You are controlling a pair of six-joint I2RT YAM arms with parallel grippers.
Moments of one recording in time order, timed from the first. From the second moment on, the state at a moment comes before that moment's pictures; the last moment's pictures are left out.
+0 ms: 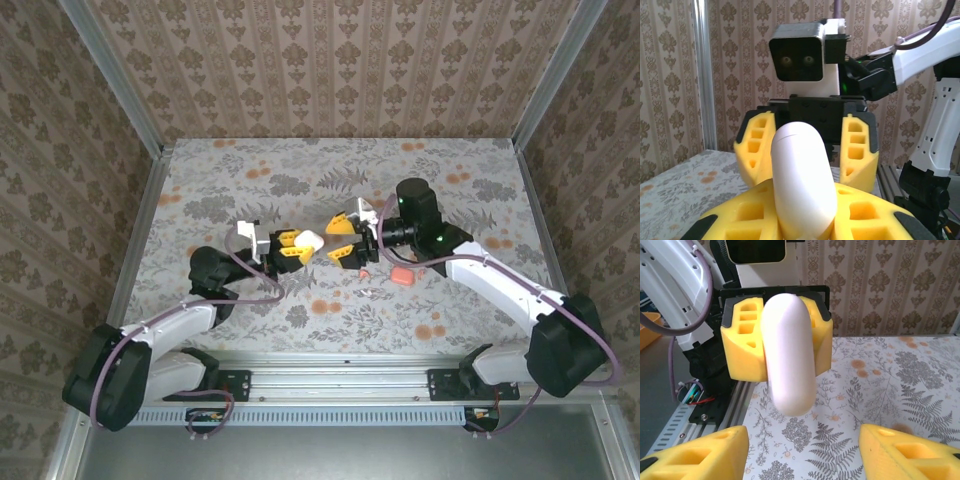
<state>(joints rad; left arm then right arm) -0.53 1.14 0.37 1.15 0.90 -0.32 0.51 1.34 0.97 0.00 -0.98 -0.32</state>
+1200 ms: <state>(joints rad) -0.58 1.14 0.40 1.14 0.90 -0.28 0.54 1.38 1.11 -0.22 -1.10 -0.51</state>
